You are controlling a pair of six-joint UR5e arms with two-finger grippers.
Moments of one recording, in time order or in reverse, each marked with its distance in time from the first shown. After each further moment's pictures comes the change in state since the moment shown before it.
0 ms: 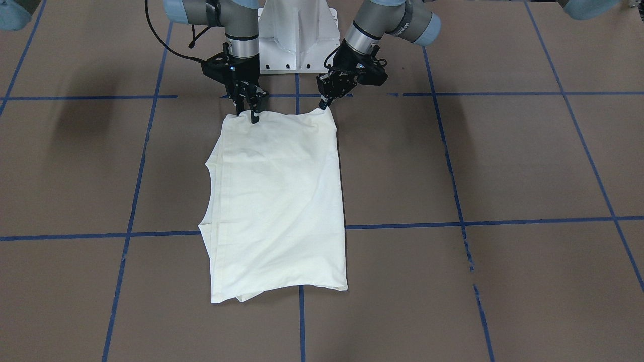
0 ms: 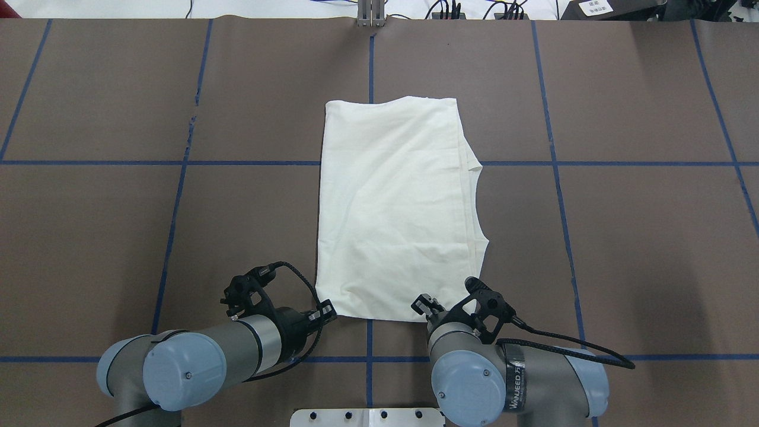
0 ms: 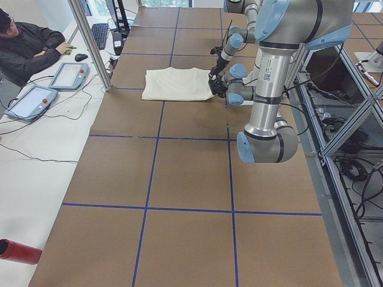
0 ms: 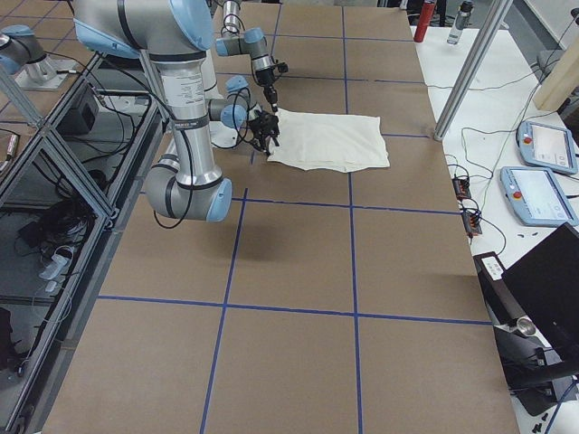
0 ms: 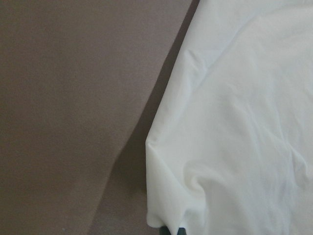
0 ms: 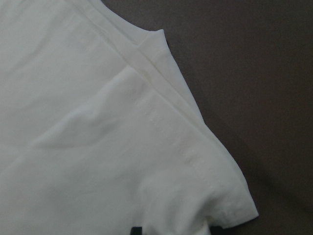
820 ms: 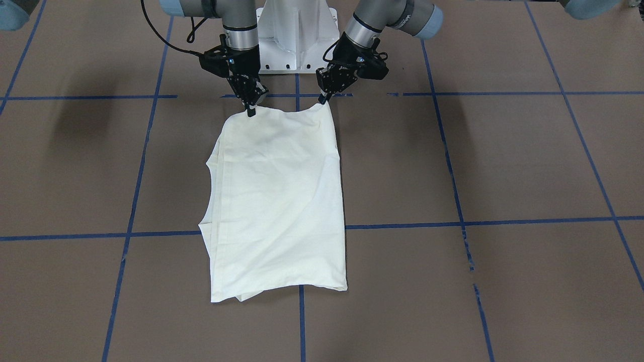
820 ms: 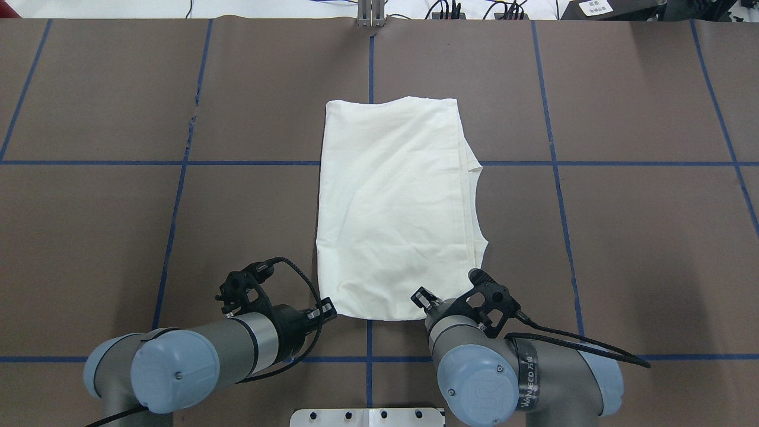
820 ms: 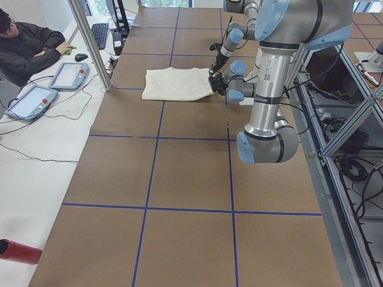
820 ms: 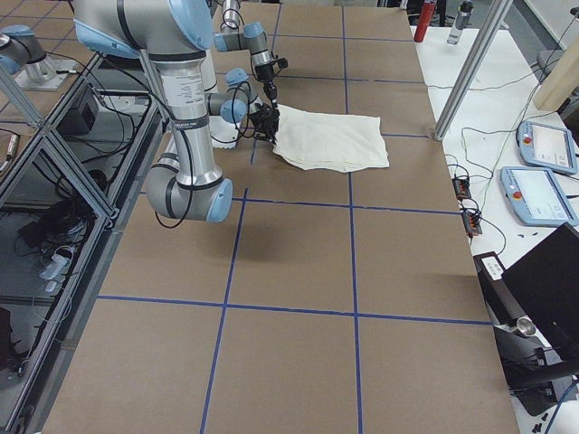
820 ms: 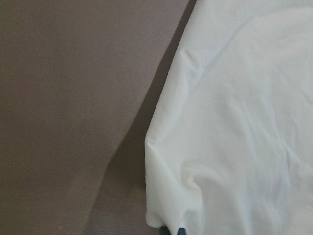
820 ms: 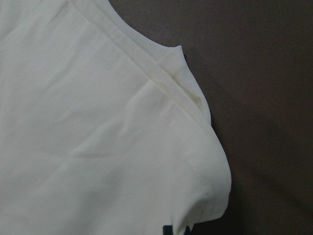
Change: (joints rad) left arm -0.007 0.006 -0.124 0.120 -0.014 0.025; right arm 0.015 -0.005 0.087 -0.002 0.002 0.013
